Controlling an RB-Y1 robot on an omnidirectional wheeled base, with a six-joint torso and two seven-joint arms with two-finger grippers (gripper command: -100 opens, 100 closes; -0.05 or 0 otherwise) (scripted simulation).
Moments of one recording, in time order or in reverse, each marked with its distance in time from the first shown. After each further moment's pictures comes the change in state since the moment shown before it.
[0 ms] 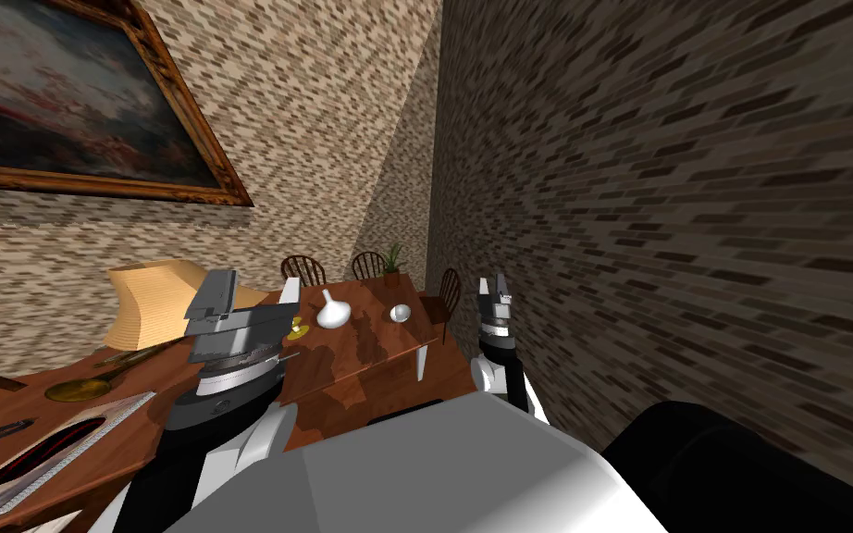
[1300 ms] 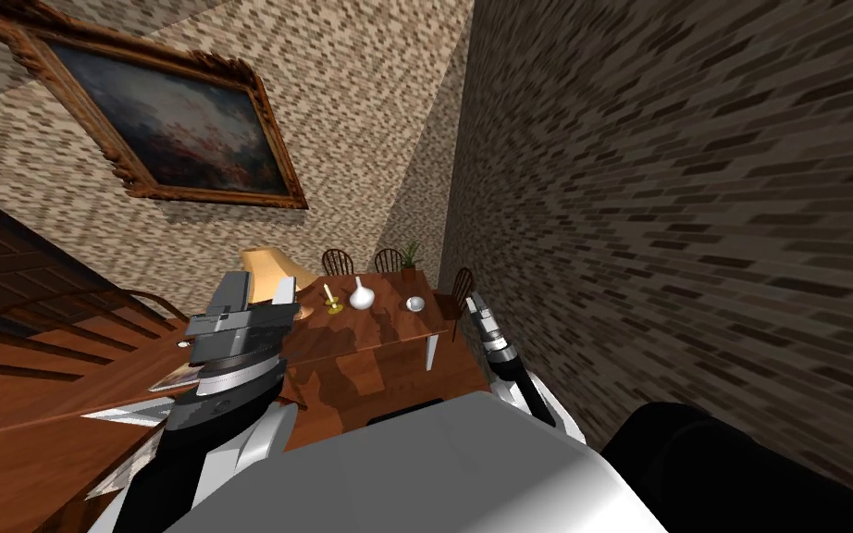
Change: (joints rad) left arm 0.000 0.000 0.000 0.000 0.000 0.000 0.000; right arm 0.125 -0.352 0.049 0.089 0.034 0.071 0.010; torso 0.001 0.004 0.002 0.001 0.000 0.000
